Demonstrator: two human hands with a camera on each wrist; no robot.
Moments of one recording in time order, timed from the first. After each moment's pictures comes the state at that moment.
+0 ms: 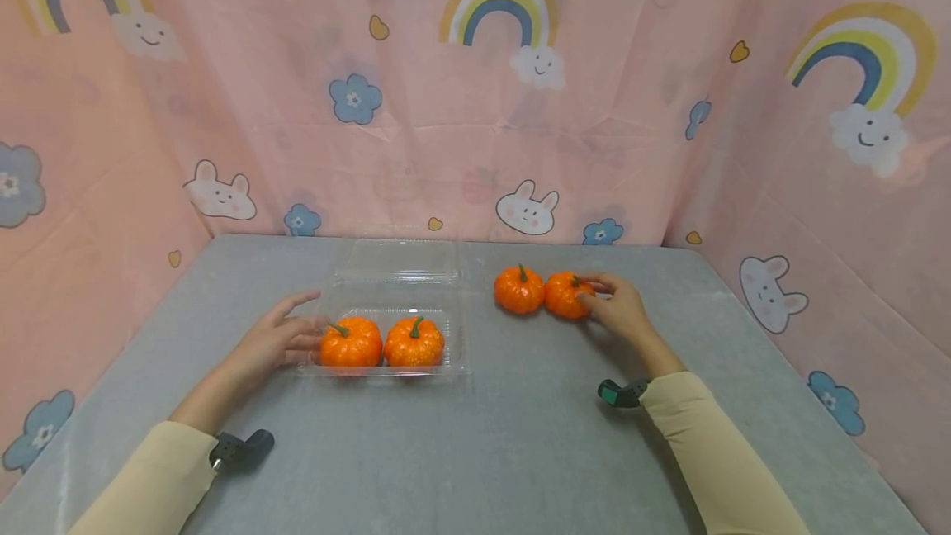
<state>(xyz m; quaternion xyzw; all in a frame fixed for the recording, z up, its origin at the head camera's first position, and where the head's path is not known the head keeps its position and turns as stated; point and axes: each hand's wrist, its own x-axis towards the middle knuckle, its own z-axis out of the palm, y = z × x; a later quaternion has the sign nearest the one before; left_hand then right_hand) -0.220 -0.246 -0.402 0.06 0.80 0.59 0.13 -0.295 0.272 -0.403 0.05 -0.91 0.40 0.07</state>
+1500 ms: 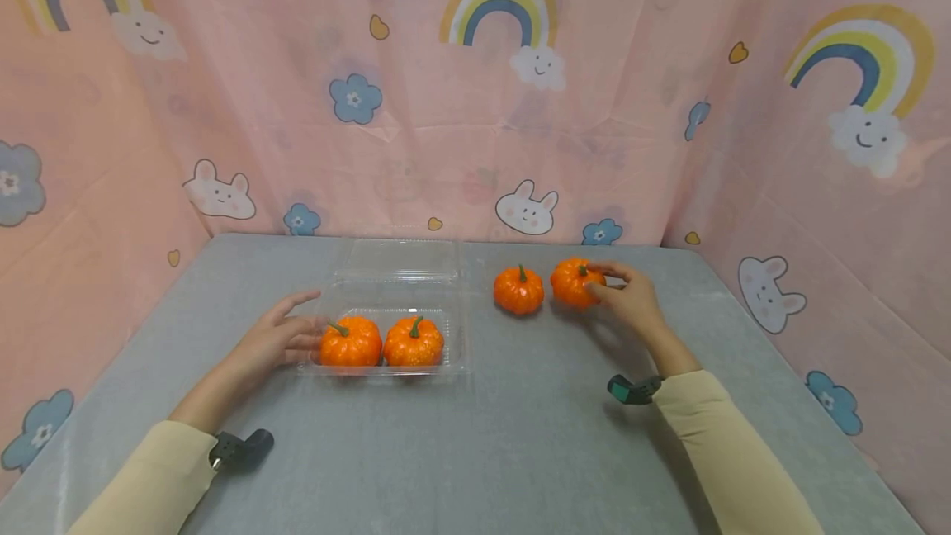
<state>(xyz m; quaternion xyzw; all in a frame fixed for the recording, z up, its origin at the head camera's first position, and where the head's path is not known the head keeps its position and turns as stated) -0.220 -0.247 -0.403 0.06 0.79 0.59 0.12 -0.286 0.276 -0.377 0.01 -0.89 0.45 0.05</state>
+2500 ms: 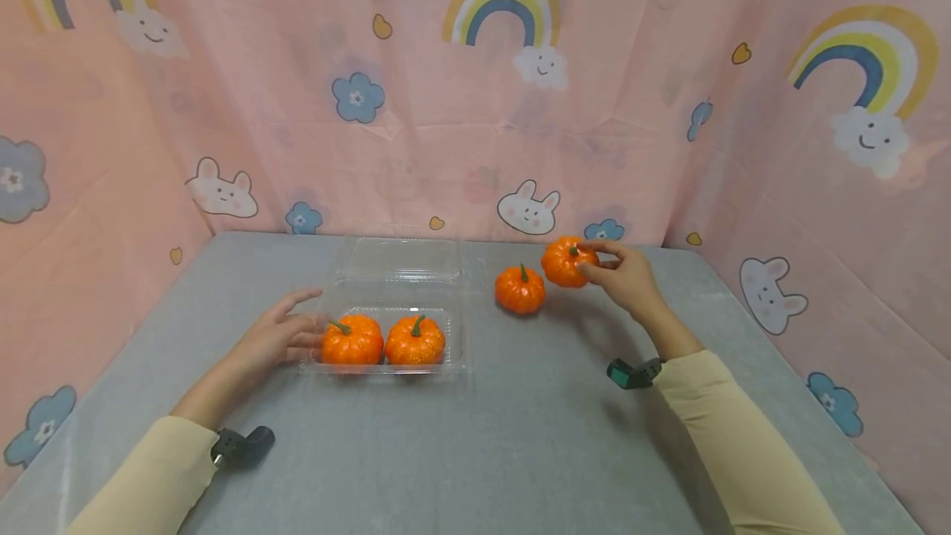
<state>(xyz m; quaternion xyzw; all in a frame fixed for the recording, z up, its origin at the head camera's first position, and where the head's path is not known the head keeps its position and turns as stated) -0.223 -0.248 -0.404 0.05 0.80 0.59 0.13 -0.291 0.257 -0.341 0.04 -0.90 0.44 0.06</state>
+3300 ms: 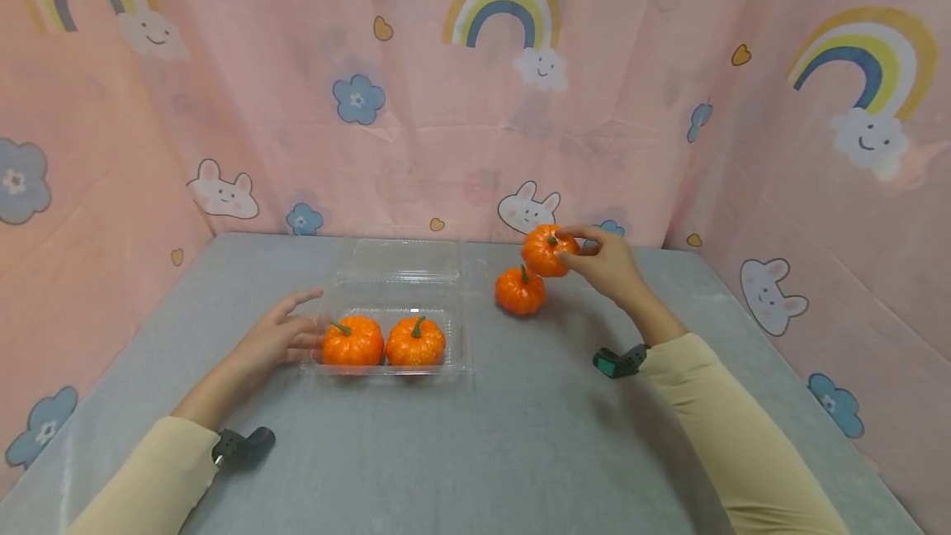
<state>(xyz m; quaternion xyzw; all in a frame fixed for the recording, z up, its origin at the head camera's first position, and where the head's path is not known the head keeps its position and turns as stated) -0.223 -0.247 -0.404 0.05 0.80 0.59 0.13 -0.299 0.230 -0.321 0.08 -0.90 0.43 0.06</state>
